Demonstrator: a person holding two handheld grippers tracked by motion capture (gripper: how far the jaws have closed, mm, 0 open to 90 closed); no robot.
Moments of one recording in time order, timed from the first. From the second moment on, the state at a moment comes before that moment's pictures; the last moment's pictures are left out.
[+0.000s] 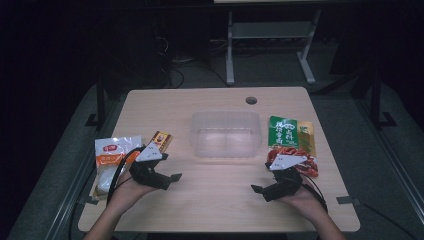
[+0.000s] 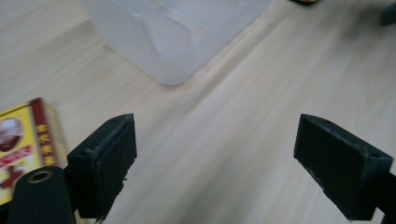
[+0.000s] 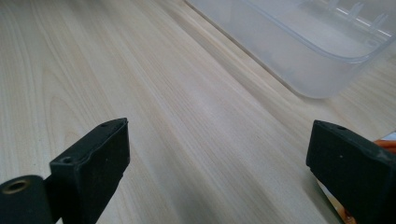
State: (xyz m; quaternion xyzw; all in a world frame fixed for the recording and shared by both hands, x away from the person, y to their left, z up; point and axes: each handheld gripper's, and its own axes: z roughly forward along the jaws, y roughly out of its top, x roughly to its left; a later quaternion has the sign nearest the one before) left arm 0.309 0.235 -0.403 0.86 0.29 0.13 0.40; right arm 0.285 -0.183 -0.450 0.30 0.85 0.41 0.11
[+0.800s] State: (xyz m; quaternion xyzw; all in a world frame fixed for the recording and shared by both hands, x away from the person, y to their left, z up) left arm 0.370 0.280 -0.392 0.83 0.40 0.17 0.35; right arm 0.286 -0.182 -0.451 0.31 0.85 0.41 0.10
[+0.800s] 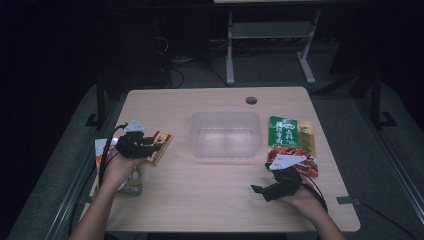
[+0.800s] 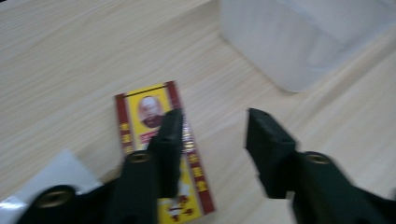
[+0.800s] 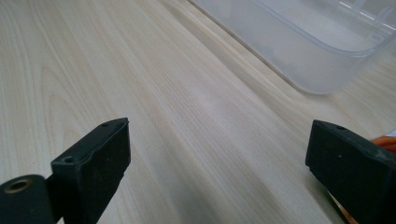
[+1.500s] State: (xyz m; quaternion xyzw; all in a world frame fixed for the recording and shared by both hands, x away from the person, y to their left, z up) left arm 0.406 0.296 -0.421 0.83 0.46 0.19 0.25; right arm 0.287 -0.183 -0.451 0.30 0.86 0.41 0.10
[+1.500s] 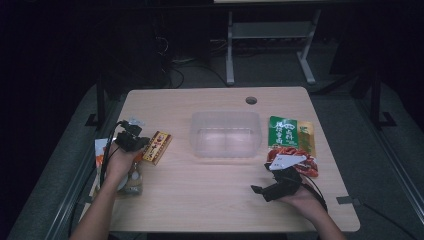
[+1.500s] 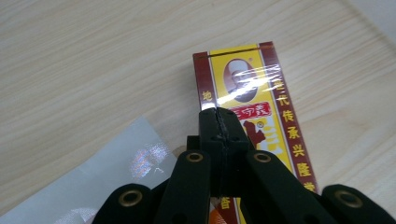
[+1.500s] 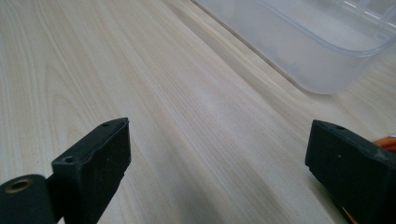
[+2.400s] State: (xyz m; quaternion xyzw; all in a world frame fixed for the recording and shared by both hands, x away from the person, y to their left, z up) left arm 0.414 0.277 -0.444 0.85 0.44 0.17 0.23; right arm 0.287 -0.182 -0.451 0.30 0.86 0.41 0.10
